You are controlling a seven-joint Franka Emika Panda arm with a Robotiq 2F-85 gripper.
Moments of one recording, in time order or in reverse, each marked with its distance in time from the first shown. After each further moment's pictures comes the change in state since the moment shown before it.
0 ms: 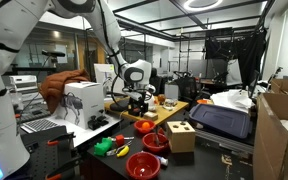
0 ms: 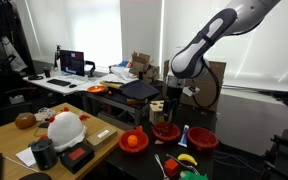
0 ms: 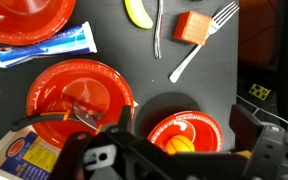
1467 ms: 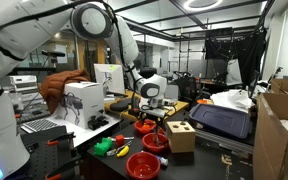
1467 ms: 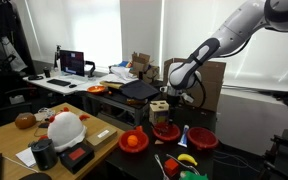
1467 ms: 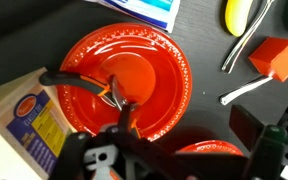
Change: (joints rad) arm -0.175 0.293 0.061 0.286 -0.169 -0.040 -0.471
